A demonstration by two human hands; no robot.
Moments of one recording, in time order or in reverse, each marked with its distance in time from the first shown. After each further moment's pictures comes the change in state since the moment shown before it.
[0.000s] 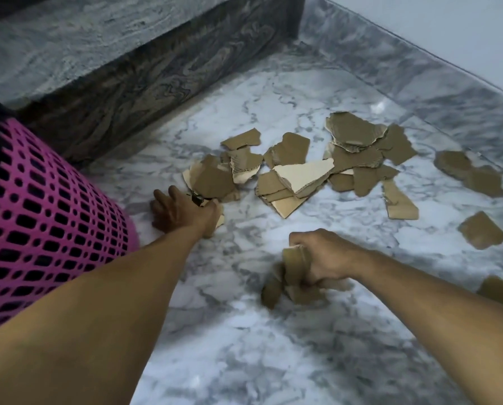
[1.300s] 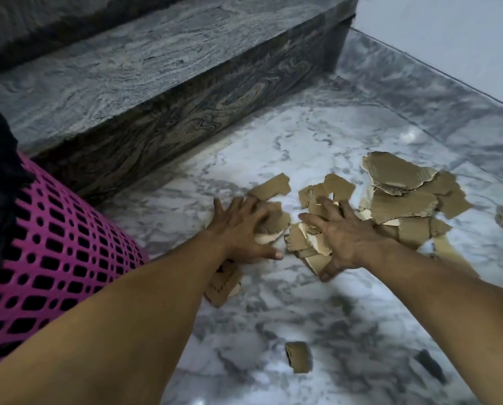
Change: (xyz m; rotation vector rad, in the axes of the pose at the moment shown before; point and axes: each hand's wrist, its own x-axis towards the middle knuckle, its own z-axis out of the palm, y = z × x) left_hand 0.046 0.052 -0.012 0.501 -0.391 0.875; right_hand 0.090 -0.016 -0.085 -0.453 0.070 0.113
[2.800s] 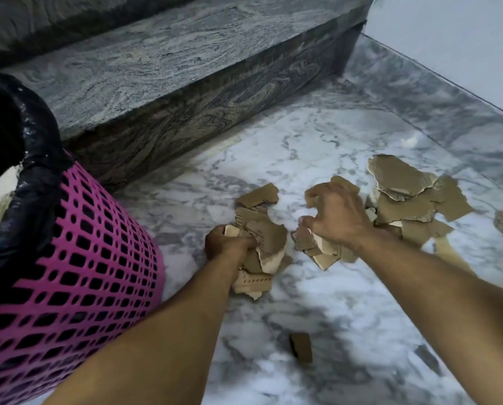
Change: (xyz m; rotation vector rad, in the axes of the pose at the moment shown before) left_hand -0.036 0.015 0.034 -1.316 0.485 -0.917; right_hand 0.009 -0.027 -0.020 0.448 0.488 0.033
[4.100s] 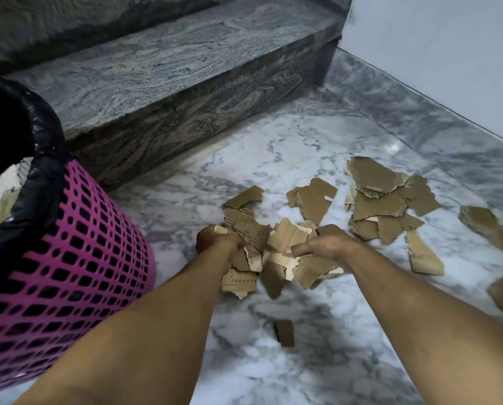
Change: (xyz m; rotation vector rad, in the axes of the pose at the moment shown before) left_hand -0.020 0.008 -0.002 0.047 0.010 -0.073; right_hand -0.044 0.021 0.007 0.607 -0.437 0.596
